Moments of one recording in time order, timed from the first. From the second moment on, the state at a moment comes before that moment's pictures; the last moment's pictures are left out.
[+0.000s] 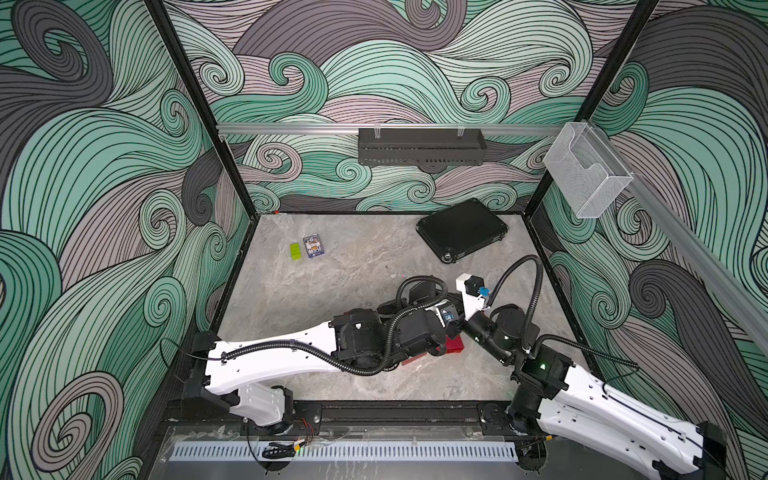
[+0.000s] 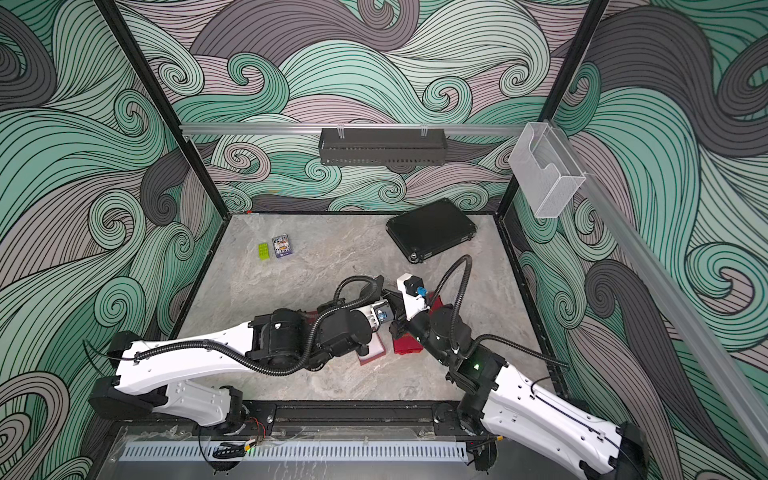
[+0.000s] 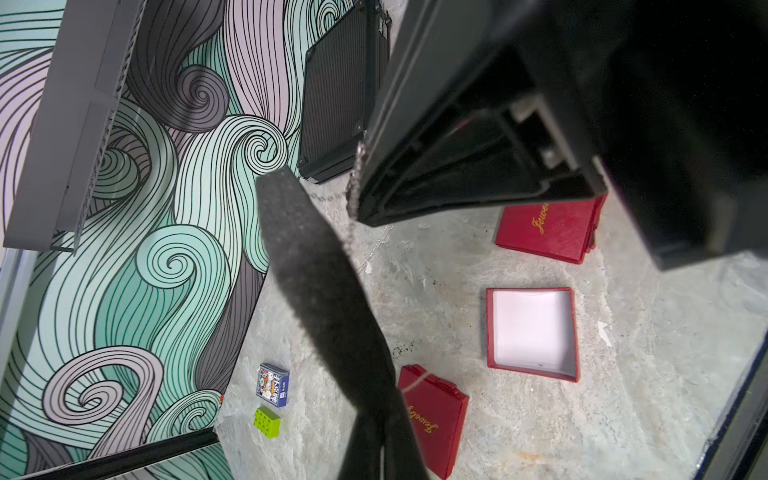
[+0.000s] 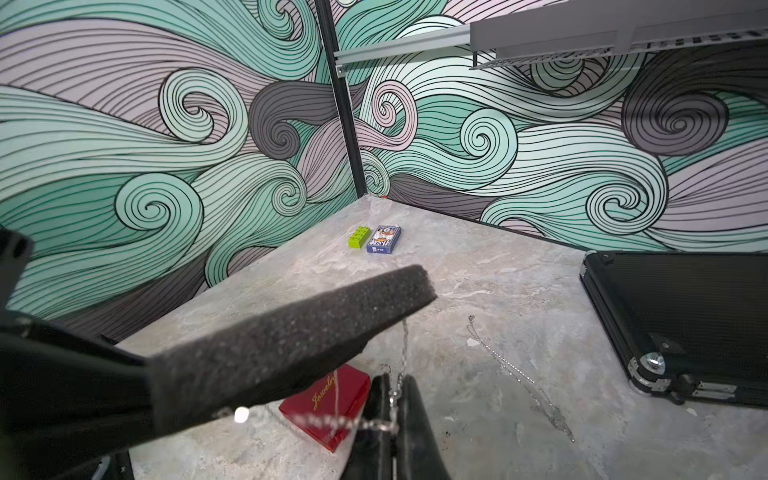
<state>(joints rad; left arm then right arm) -1.38 1.39 1.41 -0.93 -0.72 0.17 0.92 0.67 0.53 0.04 0.20 0.13</state>
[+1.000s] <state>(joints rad) -1.34 1.06 0.94 -0.72 -0.13 0.04 0.88 0.97 1.01 -0.40 0.09 0.09</state>
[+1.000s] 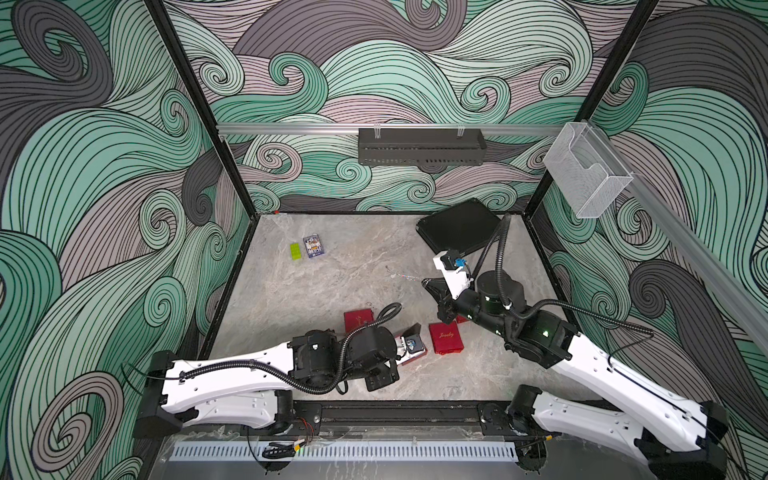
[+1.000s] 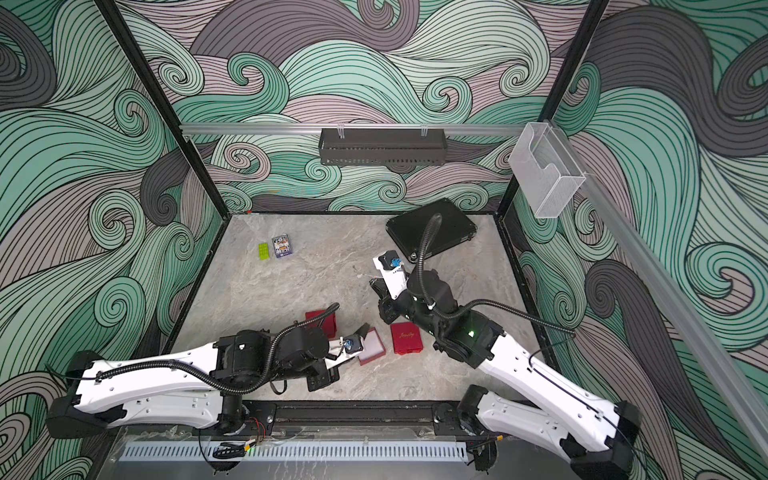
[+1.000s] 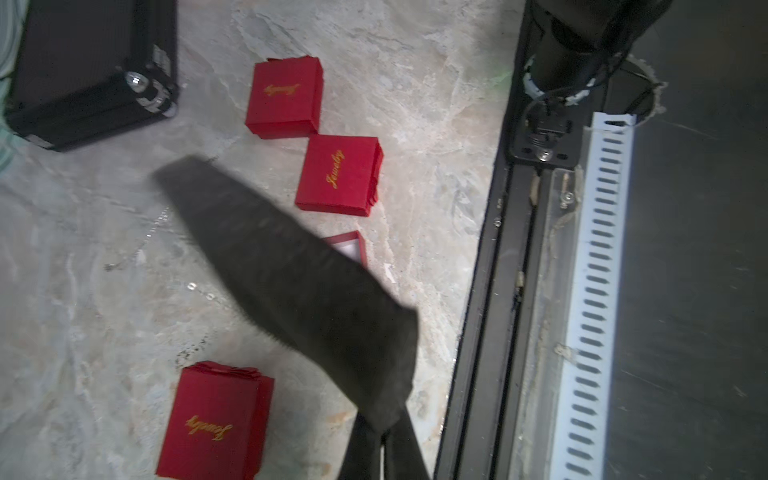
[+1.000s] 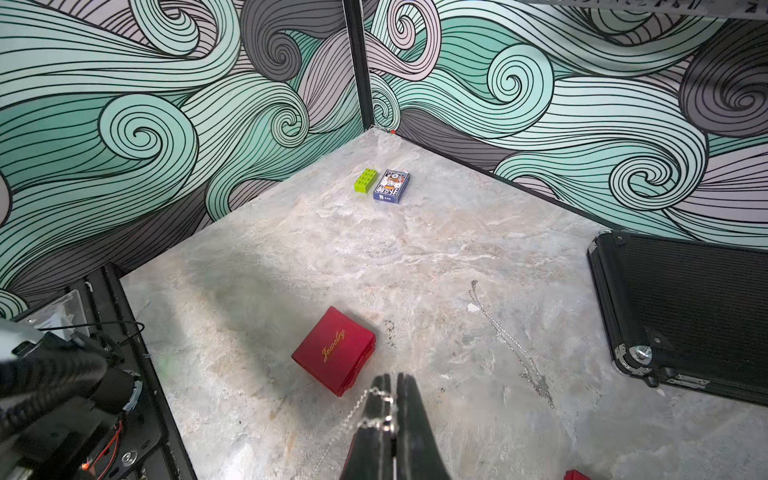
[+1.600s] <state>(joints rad) -1.34 0.92 0.81 -0.68 -0.25 -0.14 0.75 1.37 1.13 -0.41 -0.13 0.13</state>
